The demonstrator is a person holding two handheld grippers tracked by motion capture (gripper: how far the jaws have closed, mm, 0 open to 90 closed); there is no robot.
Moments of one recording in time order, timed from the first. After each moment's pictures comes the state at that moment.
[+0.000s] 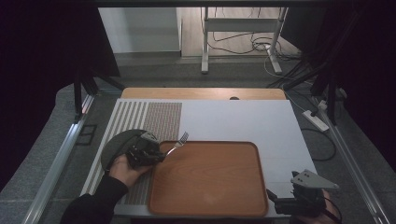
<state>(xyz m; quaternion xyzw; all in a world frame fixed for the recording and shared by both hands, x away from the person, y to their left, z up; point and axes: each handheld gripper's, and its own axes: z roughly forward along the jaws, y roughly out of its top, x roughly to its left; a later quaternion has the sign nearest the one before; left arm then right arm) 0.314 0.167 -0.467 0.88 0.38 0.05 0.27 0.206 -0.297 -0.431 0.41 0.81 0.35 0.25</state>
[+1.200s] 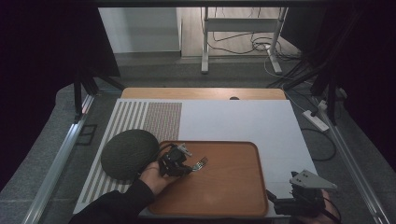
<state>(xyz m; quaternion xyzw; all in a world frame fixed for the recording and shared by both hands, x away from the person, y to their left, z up) 0.318 0.079 -0.493 0.92 0.29 -0.01 0.25 0.207 -0.295 -0.432 0.40 0.81 0.35 0.25</state>
